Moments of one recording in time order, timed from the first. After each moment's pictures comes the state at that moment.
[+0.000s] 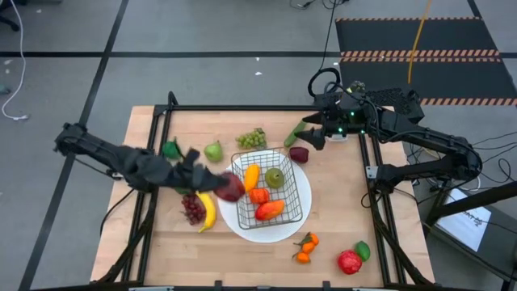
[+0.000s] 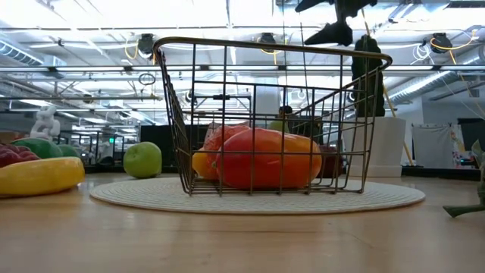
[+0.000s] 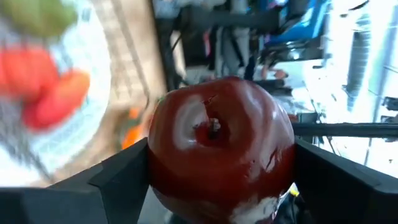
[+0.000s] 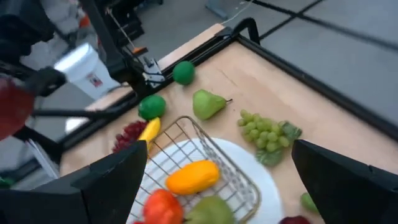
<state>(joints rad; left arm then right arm) -0.38 1.02 1.02 -0.26 -0.32 -1.53 -0.36 1.07 1.09 -0.47 -0.13 0.42</state>
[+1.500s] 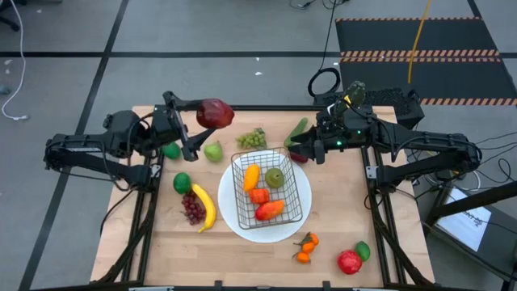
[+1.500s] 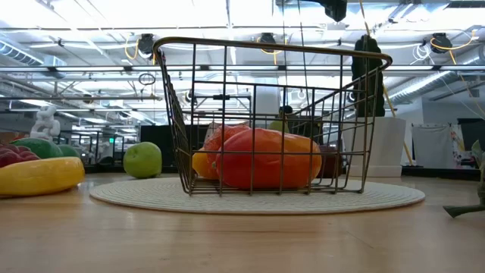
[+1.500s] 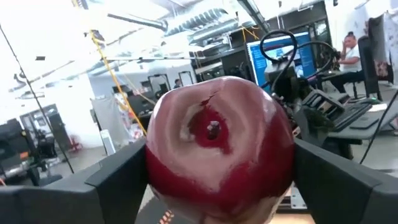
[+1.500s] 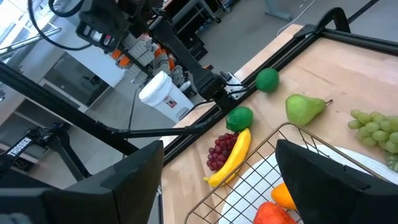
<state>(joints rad) -0.02 0.89 1.02 0.14 -0.32 0.37 -0.11 1.08 1.09 -0.26 -0.10 0.72</state>
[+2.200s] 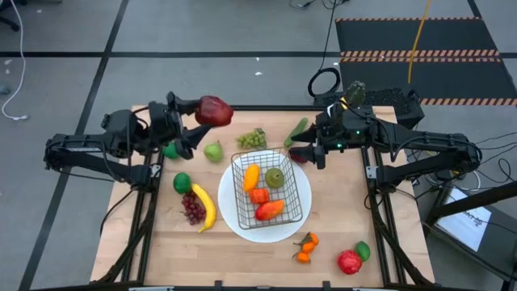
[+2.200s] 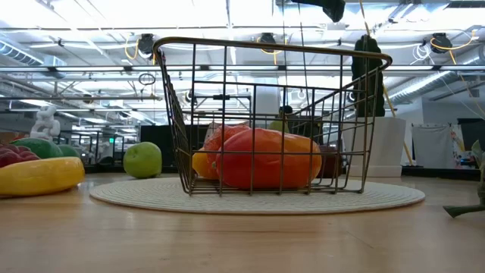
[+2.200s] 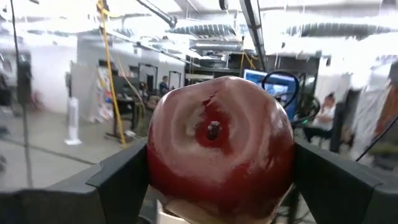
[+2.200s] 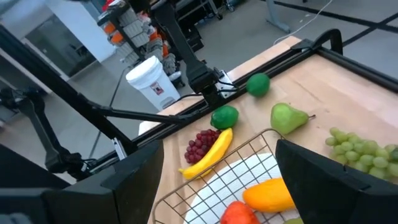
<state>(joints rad) -0.02 0.89 1.02 0.18 -0.32 -0.02 -0.11 1.08 1.09 -0.29 -0.10 0.51</state>
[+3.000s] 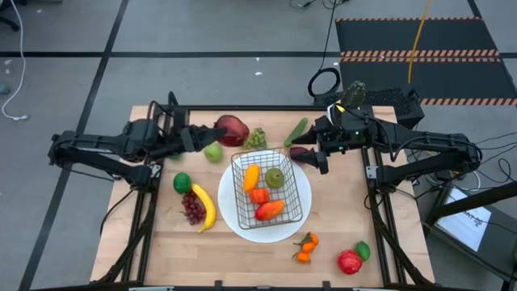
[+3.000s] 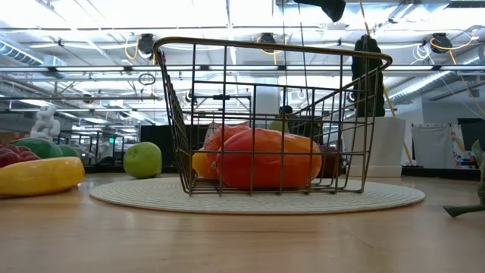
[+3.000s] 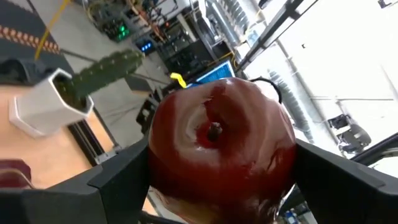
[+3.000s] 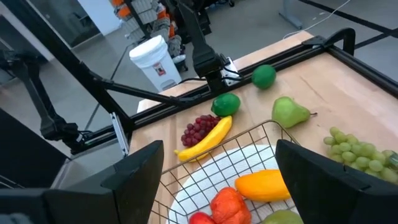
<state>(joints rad) -0.08 1.00 1.02 0.14 -0.31 -0.99 -0.11 1.07 1.09 -0.34 -0.16 0.39</state>
